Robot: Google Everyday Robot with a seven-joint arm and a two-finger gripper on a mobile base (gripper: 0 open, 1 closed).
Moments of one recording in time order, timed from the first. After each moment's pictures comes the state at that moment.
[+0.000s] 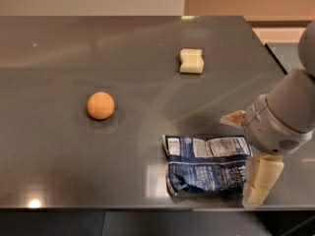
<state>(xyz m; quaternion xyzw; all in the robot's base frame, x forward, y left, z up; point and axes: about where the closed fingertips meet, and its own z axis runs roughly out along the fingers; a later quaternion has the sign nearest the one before) 0.368 -0.158 0.846 -0.70 0.70 0.10 0.13</state>
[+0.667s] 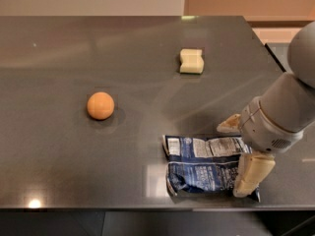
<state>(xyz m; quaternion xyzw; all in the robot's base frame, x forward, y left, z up) 0.380 -0.161 0.830 -0.70 0.70 0.09 0.12</state>
